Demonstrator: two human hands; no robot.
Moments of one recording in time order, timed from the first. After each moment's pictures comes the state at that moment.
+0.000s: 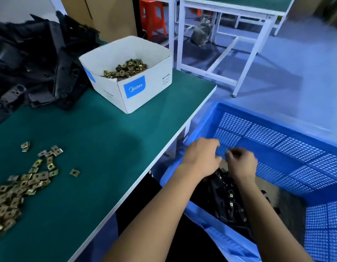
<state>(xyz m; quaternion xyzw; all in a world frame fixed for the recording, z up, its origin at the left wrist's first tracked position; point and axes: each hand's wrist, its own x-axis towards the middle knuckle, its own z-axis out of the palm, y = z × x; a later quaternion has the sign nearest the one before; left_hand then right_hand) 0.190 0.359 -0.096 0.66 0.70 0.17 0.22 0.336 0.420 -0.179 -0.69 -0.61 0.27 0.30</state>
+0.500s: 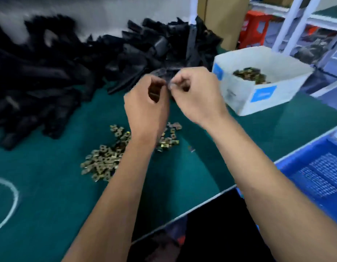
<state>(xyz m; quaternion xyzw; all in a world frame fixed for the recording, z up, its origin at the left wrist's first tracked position) -0.055 0.151 0.010 0.26 0.77 0.56 -0.16 0.002 0.260 0.036 -0.17 -0.87 0.33 0.32</state>
